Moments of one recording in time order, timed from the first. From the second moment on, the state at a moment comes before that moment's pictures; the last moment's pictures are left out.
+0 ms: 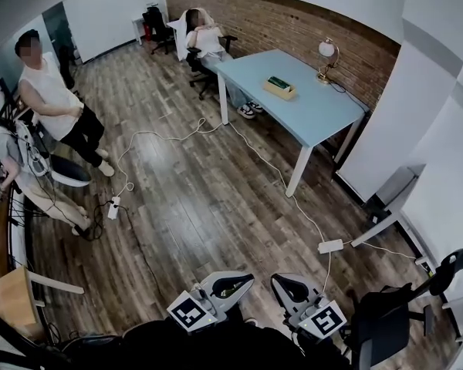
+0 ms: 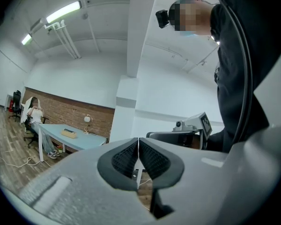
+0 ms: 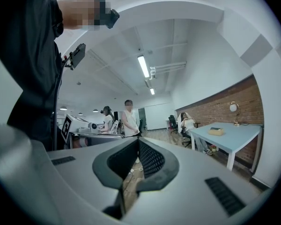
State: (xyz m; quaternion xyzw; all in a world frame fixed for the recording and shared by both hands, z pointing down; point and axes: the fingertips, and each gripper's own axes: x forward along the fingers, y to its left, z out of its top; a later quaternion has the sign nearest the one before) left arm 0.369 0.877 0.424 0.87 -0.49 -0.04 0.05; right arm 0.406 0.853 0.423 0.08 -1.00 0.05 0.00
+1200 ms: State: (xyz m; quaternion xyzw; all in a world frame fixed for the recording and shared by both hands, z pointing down) left arm 0.248 0.725 0.415 0.89 -0.45 -0.05 0.07; right arm 0.284 0.707 0.411 0.12 -0.99 0.06 0.02
